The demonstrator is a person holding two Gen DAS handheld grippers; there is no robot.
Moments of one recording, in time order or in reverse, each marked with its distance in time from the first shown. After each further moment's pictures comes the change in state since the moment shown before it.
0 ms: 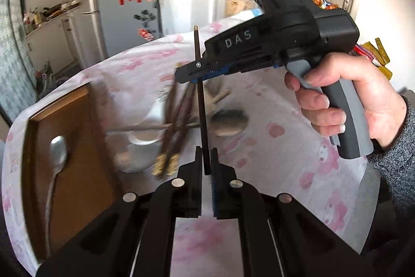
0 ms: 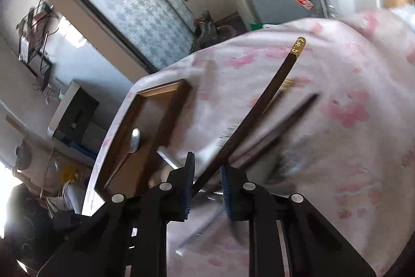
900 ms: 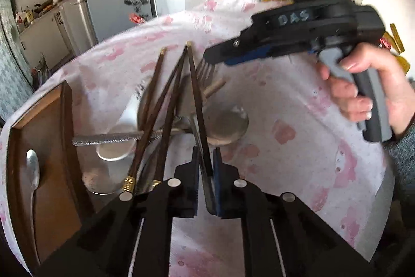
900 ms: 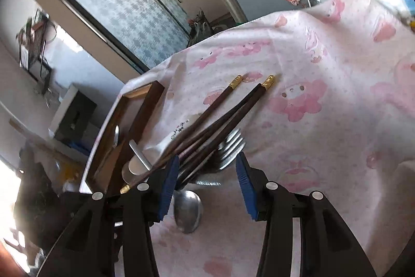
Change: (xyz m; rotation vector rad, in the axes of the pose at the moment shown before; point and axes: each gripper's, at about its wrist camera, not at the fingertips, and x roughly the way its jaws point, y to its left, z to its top) left arm 0.059 -0.024 0.021 0.036 0.099 -0.001; right arm -0.037 -0.090 -0.014 0.084 -0.008 0.032
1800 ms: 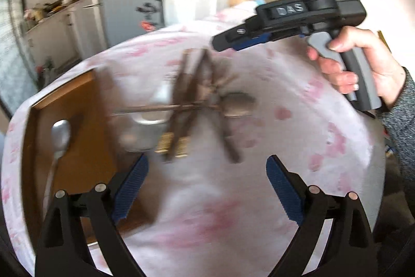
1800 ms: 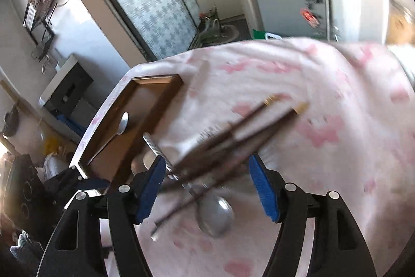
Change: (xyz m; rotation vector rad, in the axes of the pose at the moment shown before) left arm -0.047 0.013 -0.040 -0.008 -0.058 -0.016; right arm -0.005 0.052 0.005 -0.189 0.031 -0.111
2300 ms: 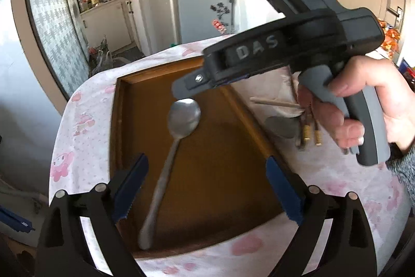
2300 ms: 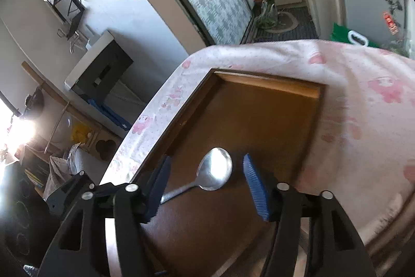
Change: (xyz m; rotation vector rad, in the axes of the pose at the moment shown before) left arm -0.049 0.115 -0.023 -0.166 -0.027 0.259; right arm 0.130 0.158 0.053 -0.150 0.090 0.202
